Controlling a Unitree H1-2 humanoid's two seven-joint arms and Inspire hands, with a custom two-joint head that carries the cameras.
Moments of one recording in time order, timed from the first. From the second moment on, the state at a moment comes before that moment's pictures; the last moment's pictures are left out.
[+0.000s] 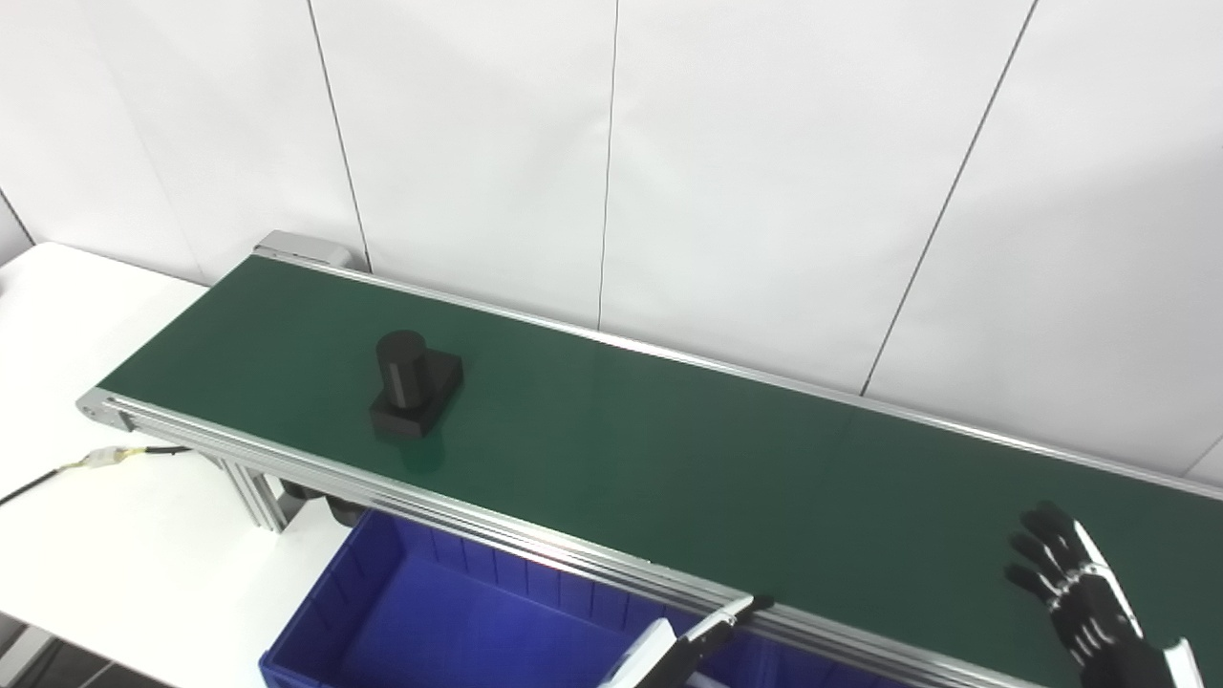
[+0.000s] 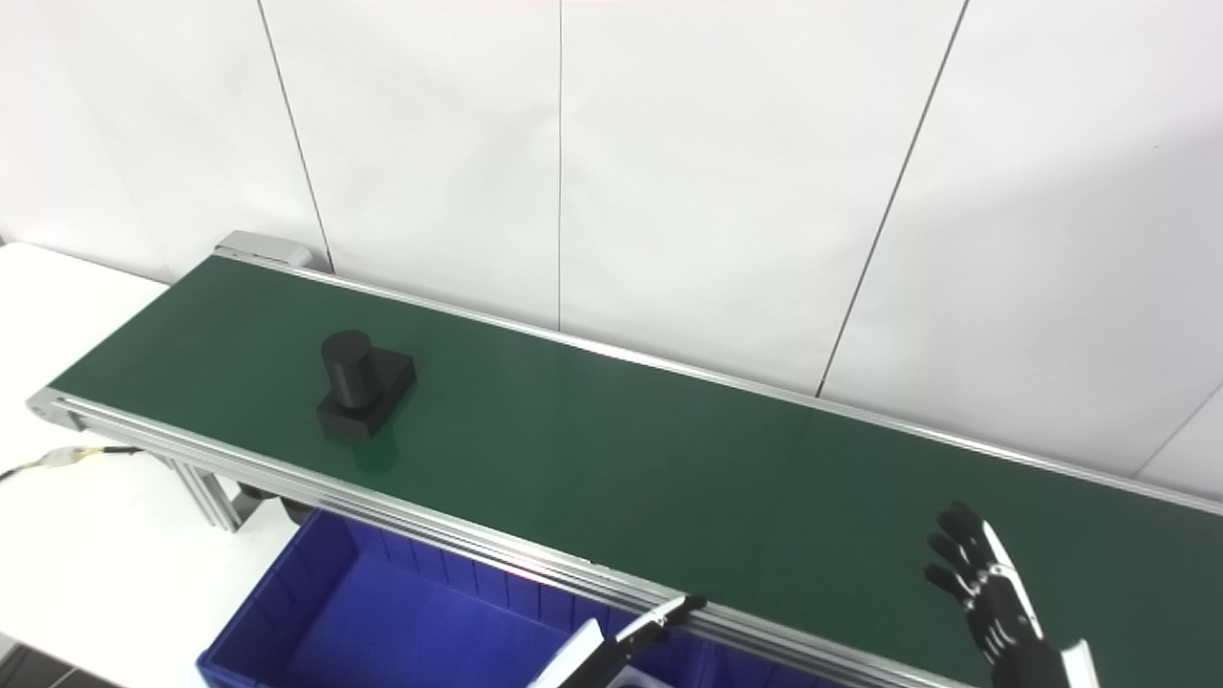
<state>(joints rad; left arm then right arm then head) -0.08 0.14 -0.74 0.44 0.23 -0.43 0.40 0.06 -0.24 0.02 -0.29 -0.04 -0.14 0.15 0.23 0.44</state>
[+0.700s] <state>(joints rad) -0.08 0.14 -0.74 0.44 0.22 -0.43 0.42 -0.12 -0.24 0.07 -0.28 -0.19 0.00 0.16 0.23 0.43</state>
